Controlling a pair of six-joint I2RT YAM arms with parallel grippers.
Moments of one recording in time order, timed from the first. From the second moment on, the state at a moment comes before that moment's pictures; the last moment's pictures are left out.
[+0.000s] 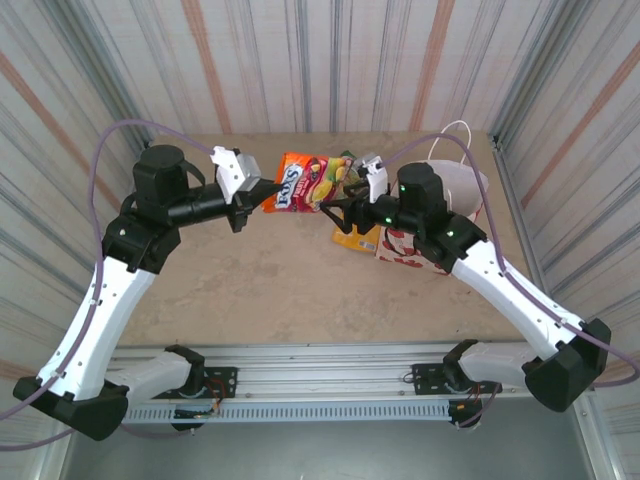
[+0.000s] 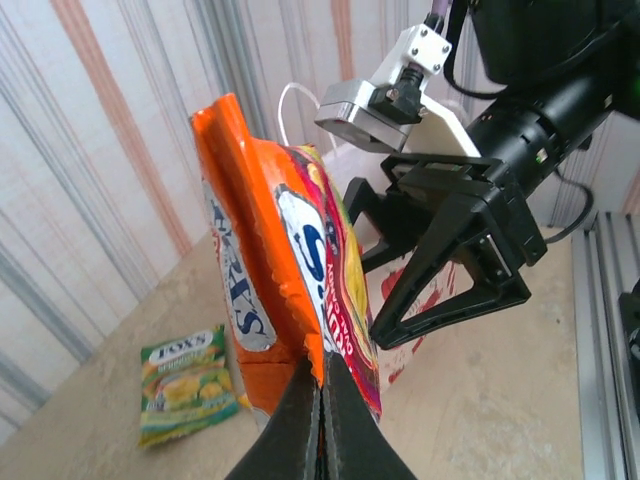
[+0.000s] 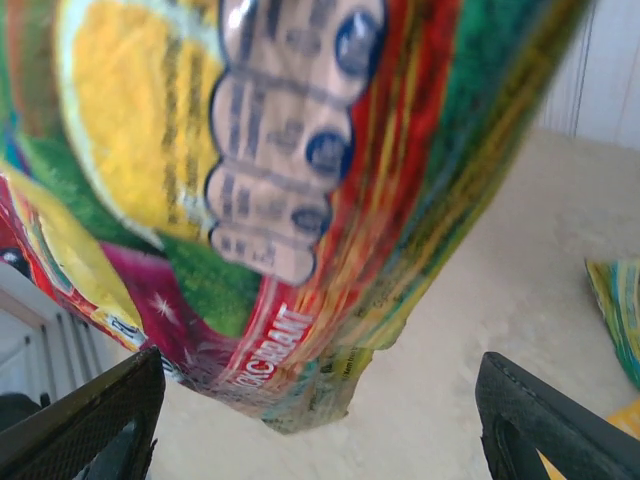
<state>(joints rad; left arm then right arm) -0.41 1.08 1.39 -0.54 0.69 0.34 0.63 1.18 1.13 -0.24 -0.37 0.23</state>
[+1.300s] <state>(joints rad) -0.42 1.22 1.36 -0.37 0.52 0.03 0.46 1.09 1.28 -0.31 -0.53 0.36</state>
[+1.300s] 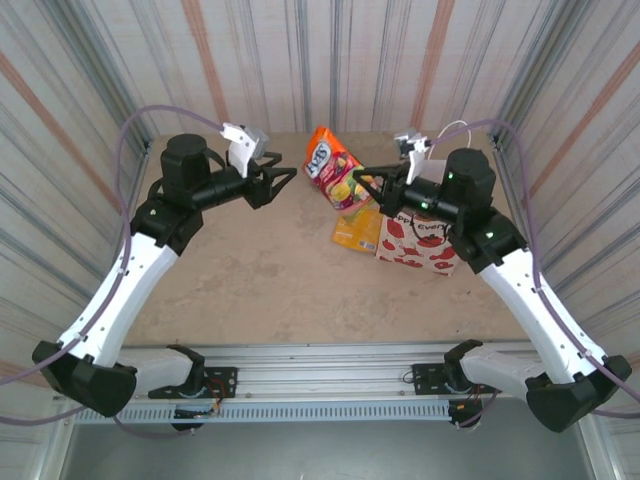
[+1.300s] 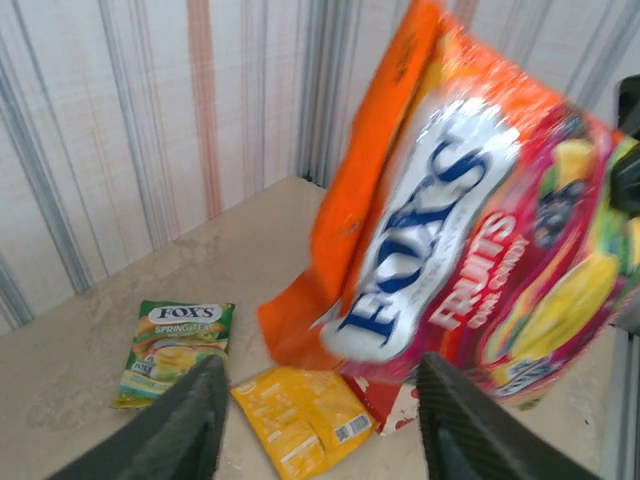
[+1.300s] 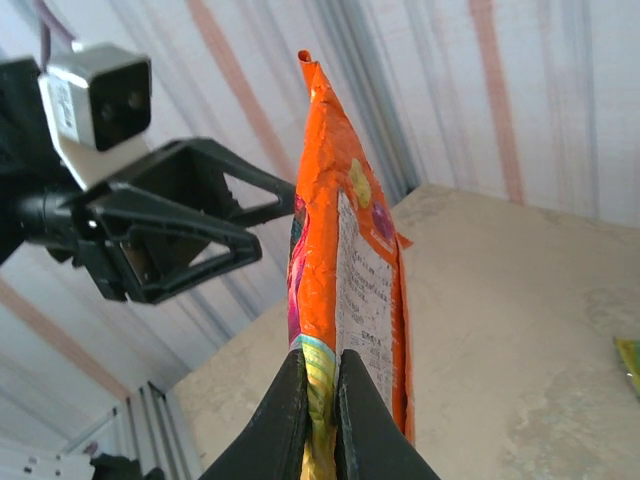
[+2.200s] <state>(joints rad) -0.42 1.36 1.41 -0.49 0.43 0.00 0.03 1.22 1.79 -1.25 -0.33 -0.40</state>
